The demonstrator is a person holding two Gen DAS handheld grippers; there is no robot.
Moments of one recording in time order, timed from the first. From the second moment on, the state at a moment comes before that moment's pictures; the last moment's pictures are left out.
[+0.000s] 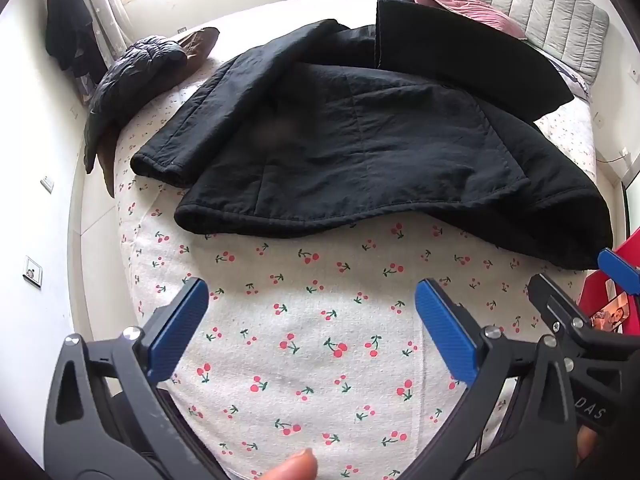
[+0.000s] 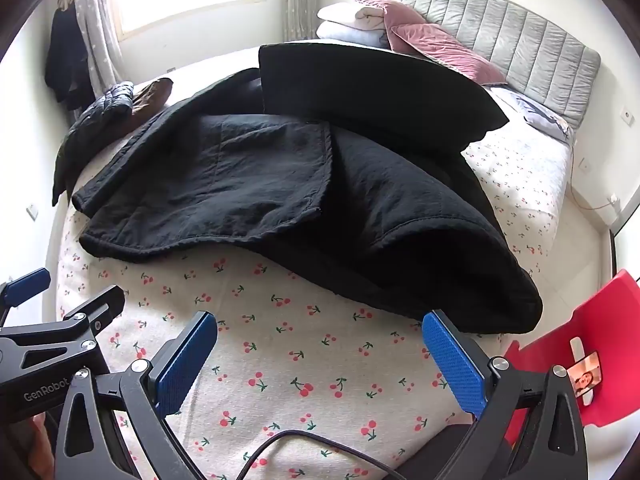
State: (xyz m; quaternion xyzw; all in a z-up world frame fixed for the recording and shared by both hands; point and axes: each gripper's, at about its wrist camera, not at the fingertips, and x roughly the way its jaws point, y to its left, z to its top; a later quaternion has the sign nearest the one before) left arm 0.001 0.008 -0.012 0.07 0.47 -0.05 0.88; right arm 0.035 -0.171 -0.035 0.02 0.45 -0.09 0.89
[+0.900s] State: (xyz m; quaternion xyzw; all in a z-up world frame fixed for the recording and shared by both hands) left arm 0.003 0.010 -0.015 0.07 0.48 -0.05 0.88; right arm 0.037 -0.173 -0.041 0.02 0.45 -0.09 0.89
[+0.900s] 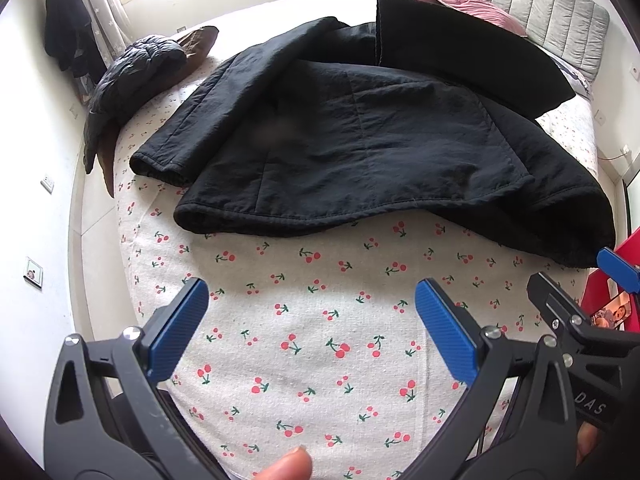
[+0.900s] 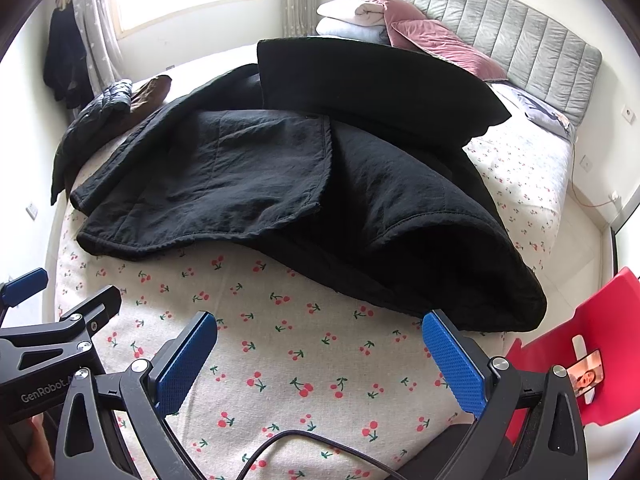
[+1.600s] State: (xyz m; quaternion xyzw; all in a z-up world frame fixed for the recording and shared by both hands) left arm 0.013 0.005 -0.025 0.08 0.48 -0.07 0.87; right arm 0.046 -0.176 -0.048 -0.02 0.46 -0.10 0.88
